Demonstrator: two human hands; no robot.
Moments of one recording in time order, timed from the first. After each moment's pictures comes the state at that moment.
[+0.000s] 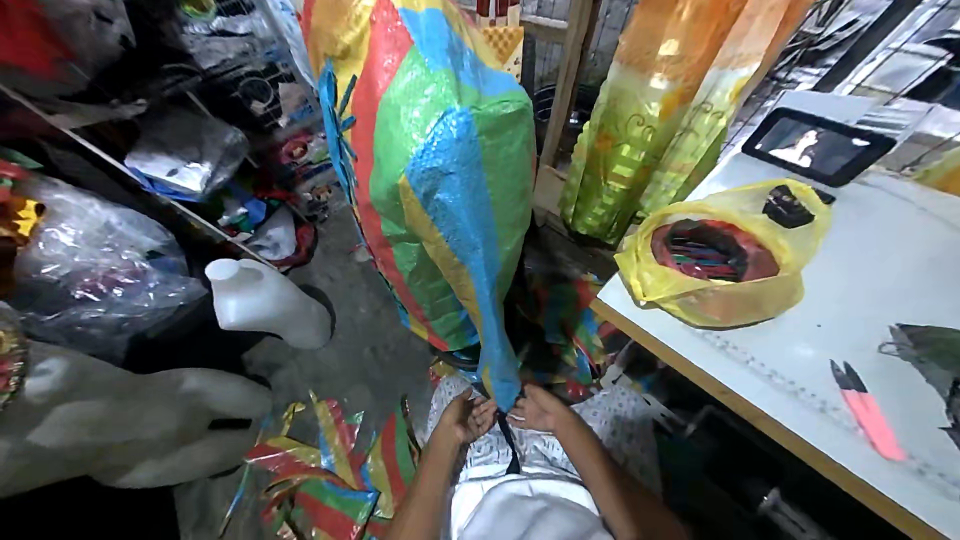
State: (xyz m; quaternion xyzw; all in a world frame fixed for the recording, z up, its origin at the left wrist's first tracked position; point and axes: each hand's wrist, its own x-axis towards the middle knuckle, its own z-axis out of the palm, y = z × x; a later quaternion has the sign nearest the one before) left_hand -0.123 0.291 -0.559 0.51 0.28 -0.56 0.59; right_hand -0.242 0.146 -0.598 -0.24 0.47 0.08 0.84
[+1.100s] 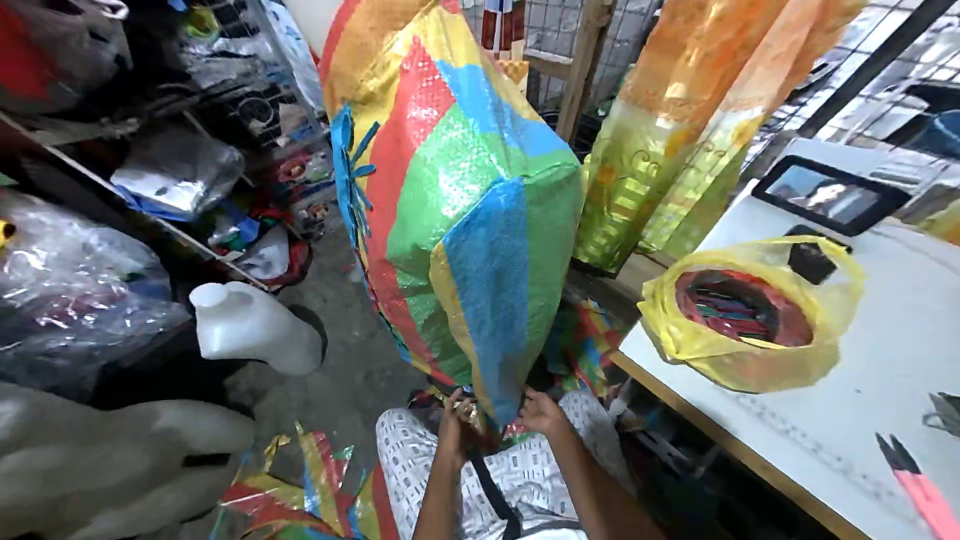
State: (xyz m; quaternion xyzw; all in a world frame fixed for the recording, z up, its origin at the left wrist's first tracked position) left_hand -0.076 0.266 -0.604 0.62 0.04 -0.39 0.68; right_hand -0.175 0.096 -0.614 -0.19 0.50 -0.07 0.84
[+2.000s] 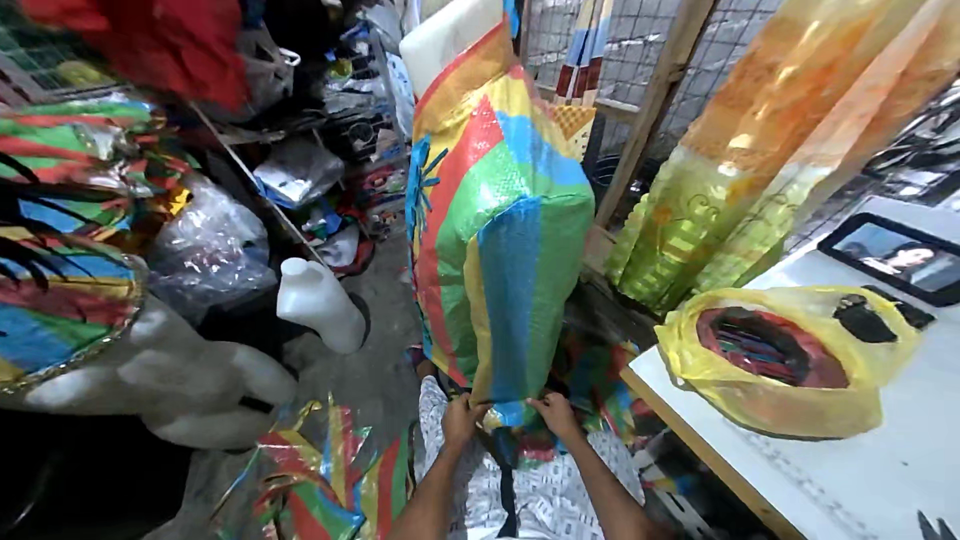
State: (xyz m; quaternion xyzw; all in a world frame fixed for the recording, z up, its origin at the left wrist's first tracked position) left_hand -0.076 0.273 -0.575 0.90 -0.15 -0.25 0.33; right_hand -0.195 0.072 -0.585 -0.81 0.33 0.00 0.49
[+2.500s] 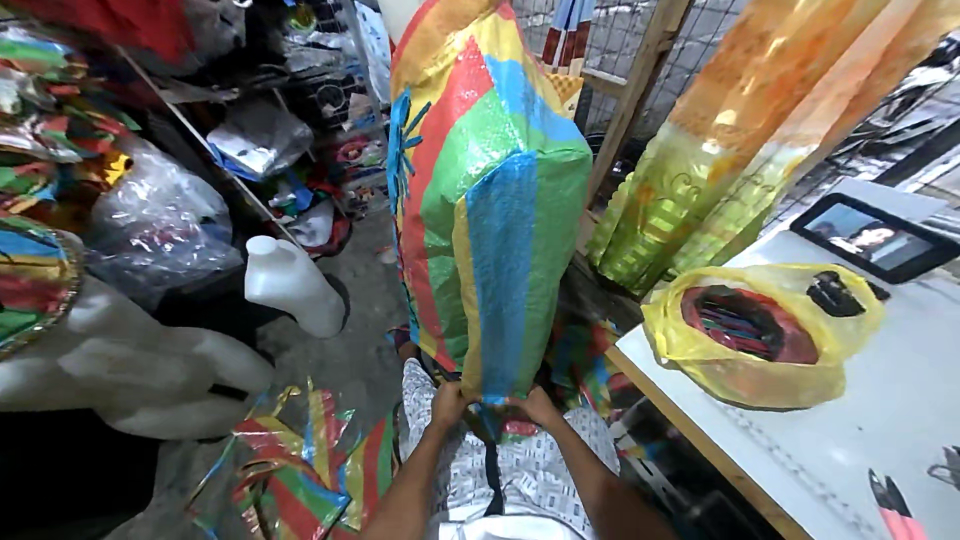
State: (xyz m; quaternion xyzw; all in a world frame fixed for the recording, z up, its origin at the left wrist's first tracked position) left_hand -0.067 0.273 -0.594 0.87 -0.25 -0.32 0.30; right_hand -0.202 0.087 -0.604 -0.73 0.35 0.06 0.58
